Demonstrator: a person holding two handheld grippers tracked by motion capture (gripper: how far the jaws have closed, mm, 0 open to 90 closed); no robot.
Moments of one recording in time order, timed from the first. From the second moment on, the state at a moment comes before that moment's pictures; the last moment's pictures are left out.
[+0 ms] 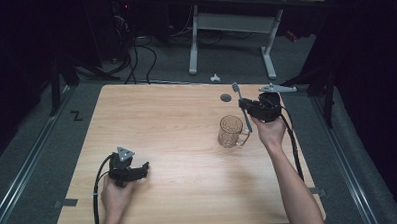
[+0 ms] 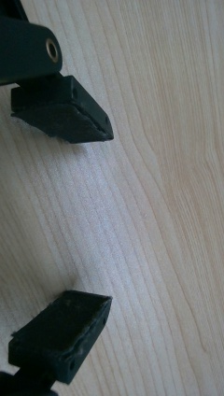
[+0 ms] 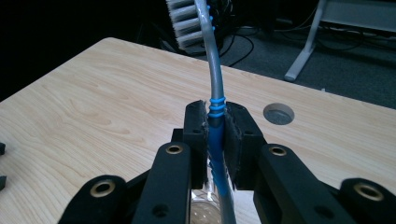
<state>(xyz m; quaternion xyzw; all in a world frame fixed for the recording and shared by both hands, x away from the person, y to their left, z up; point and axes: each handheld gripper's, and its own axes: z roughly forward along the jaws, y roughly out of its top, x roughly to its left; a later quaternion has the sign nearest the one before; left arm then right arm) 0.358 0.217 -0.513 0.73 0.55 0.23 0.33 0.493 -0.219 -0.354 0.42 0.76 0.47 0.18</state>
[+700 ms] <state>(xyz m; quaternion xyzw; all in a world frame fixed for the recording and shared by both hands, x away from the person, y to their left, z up) 0.358 0.217 -0.513 0.73 0.55 0.23 0.33 0.497 -0.208 -0.361 0.41 0.76 0.47 0.18</state>
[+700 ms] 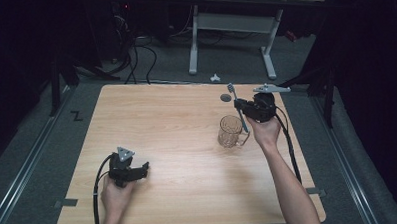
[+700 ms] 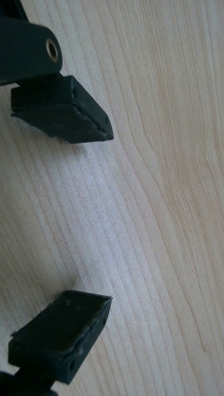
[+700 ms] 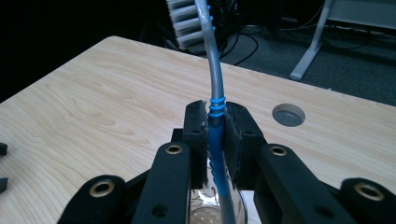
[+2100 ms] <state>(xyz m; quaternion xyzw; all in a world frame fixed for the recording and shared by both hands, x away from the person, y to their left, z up) 0.358 0.217 -0.513 0.73 0.55 0.23 0.33 0.481 -0.229 -0.363 0.42 0.77 0.46 0.17</state>
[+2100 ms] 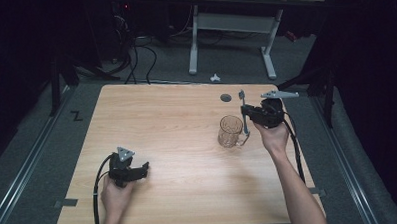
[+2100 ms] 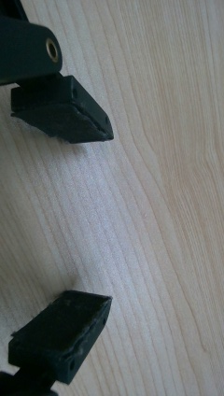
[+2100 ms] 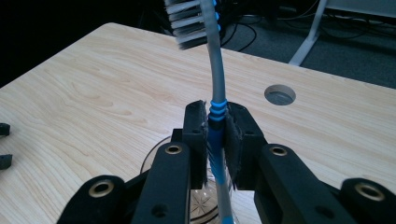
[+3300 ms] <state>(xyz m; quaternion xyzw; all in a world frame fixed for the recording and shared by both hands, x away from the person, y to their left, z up) 0.358 0.217 -0.513 0.73 0.55 0.23 0.33 0.474 -0.233 -0.365 0.42 0.78 0.44 0.18</state>
